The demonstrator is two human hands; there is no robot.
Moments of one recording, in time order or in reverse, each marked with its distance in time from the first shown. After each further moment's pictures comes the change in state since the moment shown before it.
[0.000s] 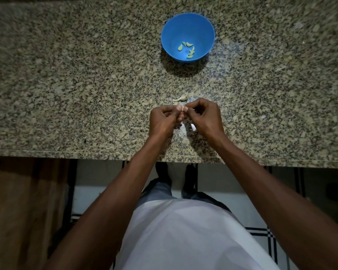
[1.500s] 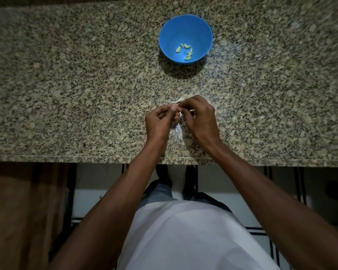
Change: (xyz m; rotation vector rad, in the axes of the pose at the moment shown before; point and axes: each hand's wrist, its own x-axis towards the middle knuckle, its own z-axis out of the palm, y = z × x) left_hand 0.005 -0.013 -0.003 -0.227 0.073 0.028; right_hand -0.003 -0.002 0.009 -0.345 0.063 -0.463
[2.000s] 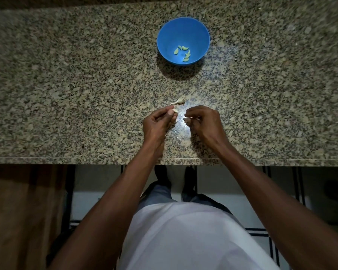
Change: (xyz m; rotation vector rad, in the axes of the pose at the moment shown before) left_hand 0.001 -0.003 -0.007 -0.102 -0.043 -0.087; right_hand -0.010 0.019 -0.018 -0.036 -0.134 0.149
